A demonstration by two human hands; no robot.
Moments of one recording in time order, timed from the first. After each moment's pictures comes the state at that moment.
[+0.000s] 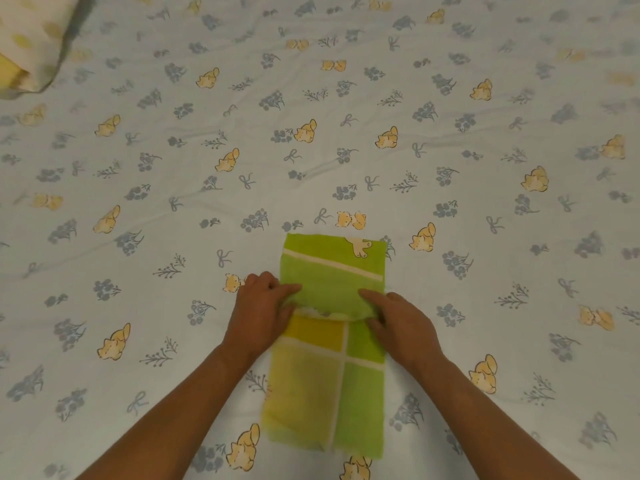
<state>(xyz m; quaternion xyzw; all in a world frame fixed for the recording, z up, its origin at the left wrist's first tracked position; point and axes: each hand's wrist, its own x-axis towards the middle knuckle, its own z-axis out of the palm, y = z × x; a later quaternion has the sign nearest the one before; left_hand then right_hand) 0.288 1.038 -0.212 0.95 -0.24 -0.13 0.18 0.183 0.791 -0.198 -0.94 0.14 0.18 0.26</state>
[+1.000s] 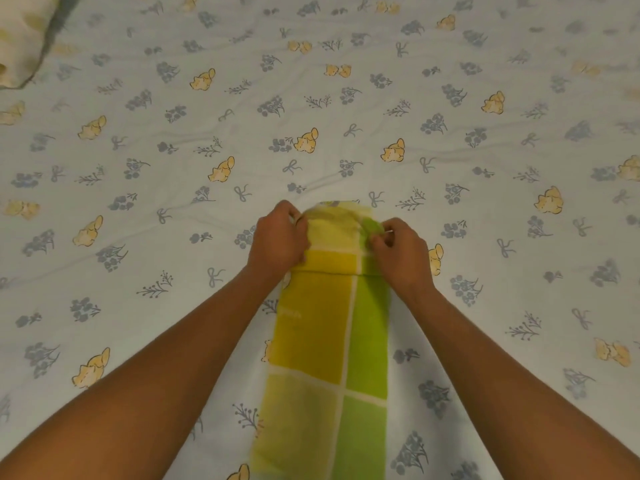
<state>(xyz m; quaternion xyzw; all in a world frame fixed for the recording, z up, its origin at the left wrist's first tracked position) 0.413 0.948 -0.180 0.89 -0.02 -0.17 0.42 0.324 0.763 -0.185 -0.87 0.28 0.00 0.41</state>
